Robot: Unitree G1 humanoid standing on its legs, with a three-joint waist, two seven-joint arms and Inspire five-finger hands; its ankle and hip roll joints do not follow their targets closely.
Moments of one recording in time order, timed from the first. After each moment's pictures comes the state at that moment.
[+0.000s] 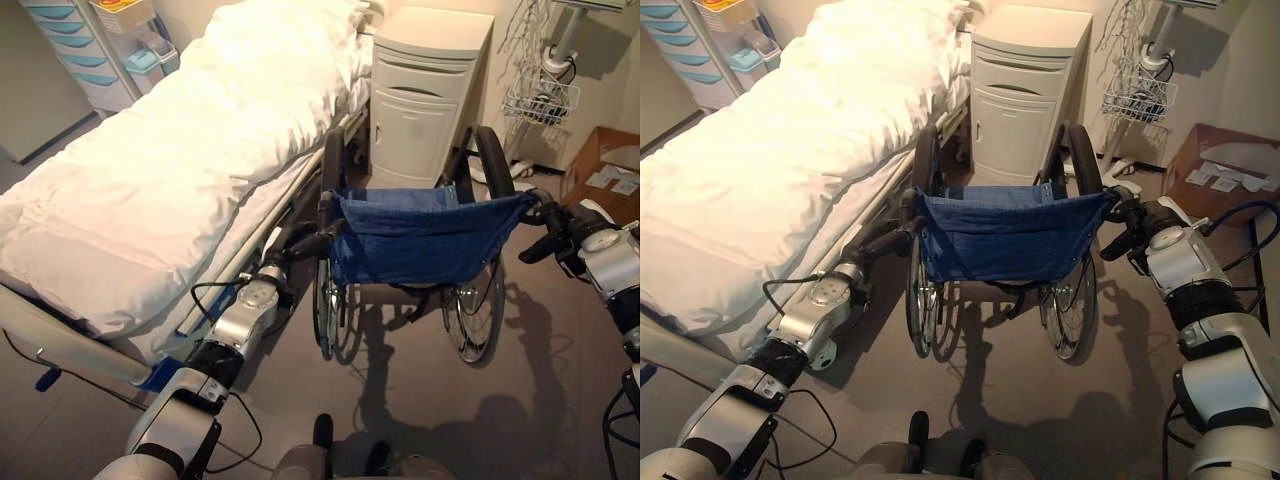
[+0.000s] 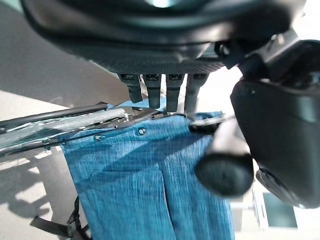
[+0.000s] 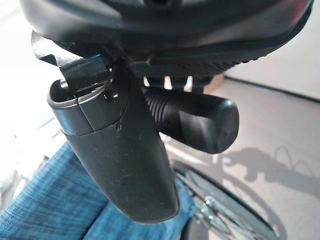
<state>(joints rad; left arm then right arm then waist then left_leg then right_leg) -0.52 0.39 -0.32 0.51 -0.43 0.14 0.16 -0.85 -0.91 0.47 0.68 0.15 0.59 0.08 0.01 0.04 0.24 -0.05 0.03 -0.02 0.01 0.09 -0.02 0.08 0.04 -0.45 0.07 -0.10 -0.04</state>
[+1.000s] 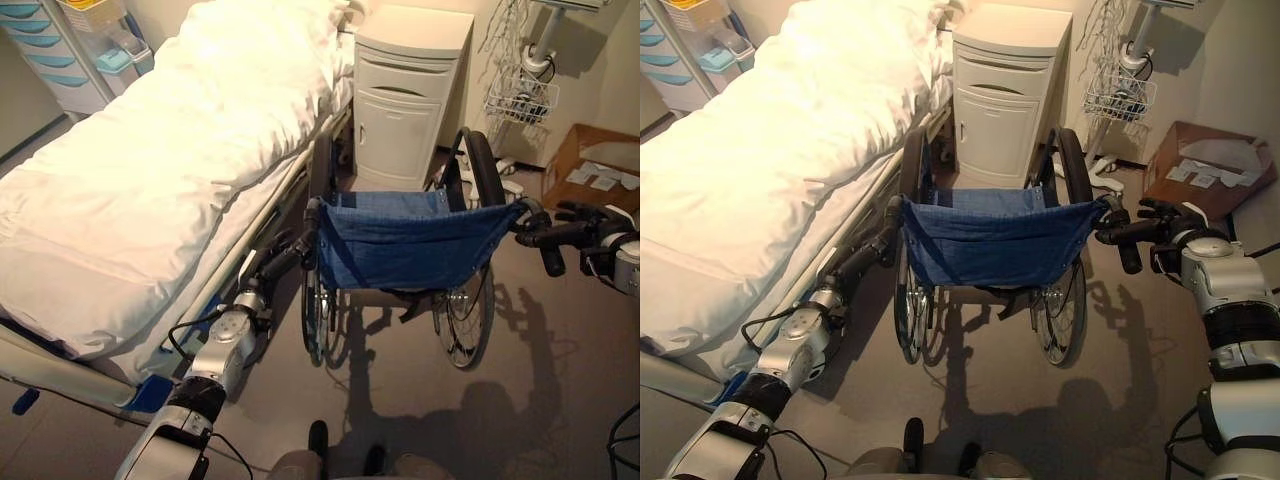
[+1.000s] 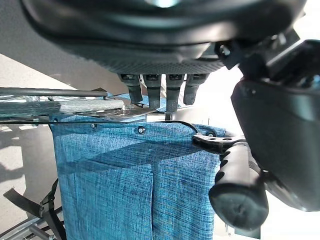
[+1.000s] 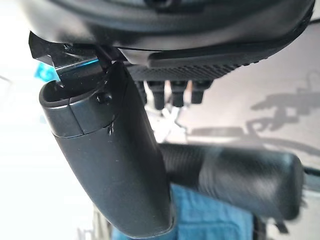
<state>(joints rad) -0.36 0.40 -0.25 0.56 -0.53 -0.07 0.03 -0.70 -0.98 0.20 0.62 0.55 0.48 -0.02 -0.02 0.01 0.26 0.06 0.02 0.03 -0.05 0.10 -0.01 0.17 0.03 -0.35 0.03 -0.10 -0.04</state>
